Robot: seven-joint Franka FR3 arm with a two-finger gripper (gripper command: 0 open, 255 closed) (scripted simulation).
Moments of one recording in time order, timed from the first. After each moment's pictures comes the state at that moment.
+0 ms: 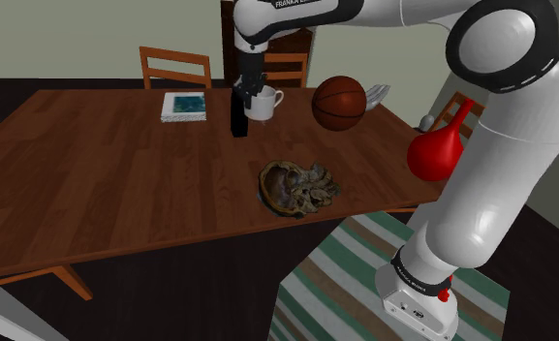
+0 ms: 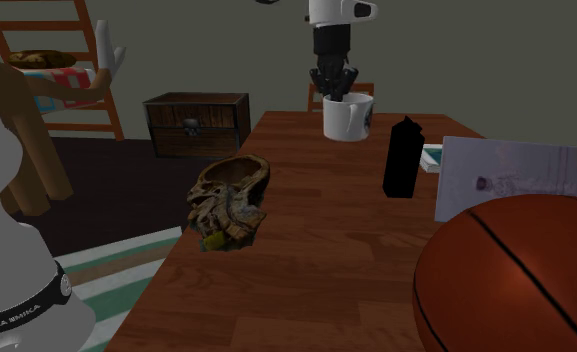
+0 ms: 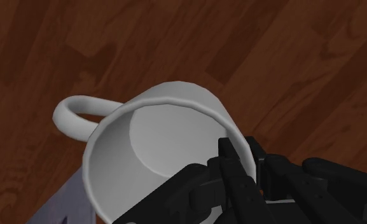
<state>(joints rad) 0.02 0.14 0.11 -1.70 -0.08 1.91 0.01</state>
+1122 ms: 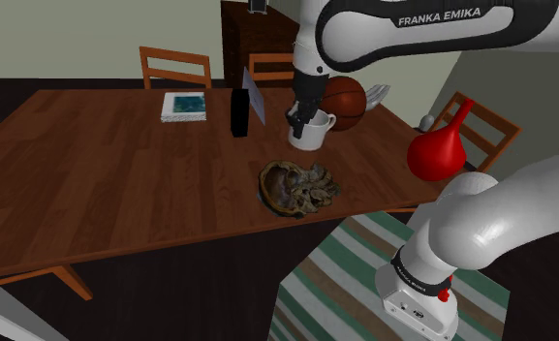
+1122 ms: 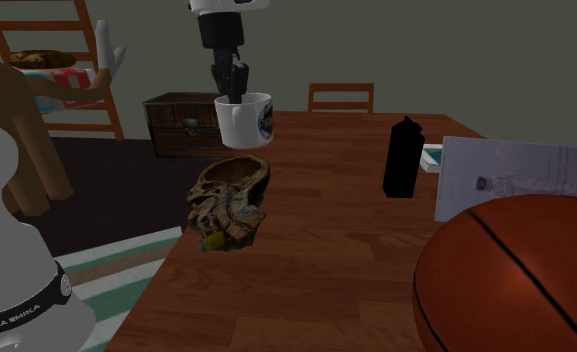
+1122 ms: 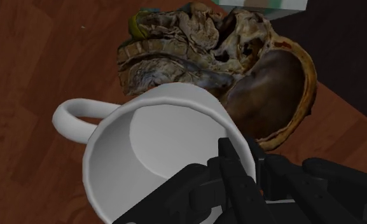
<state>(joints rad) 0.07 -0.53 0.14 -2.37 0.00 1.90 0.05</state>
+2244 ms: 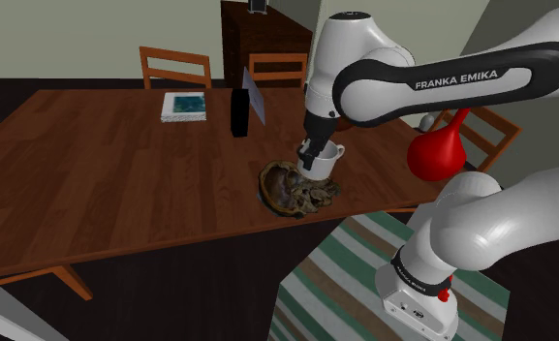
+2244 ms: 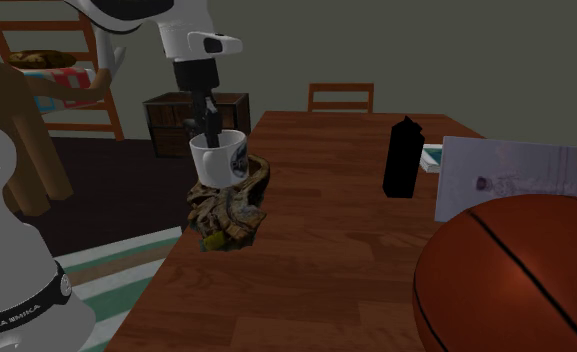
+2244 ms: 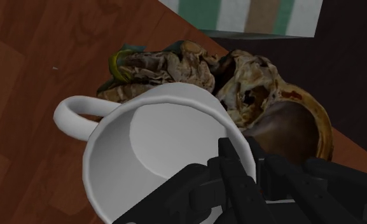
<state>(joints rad) 0.10 -0.68 0.16 -2.65 0.04 2.04 0.08</state>
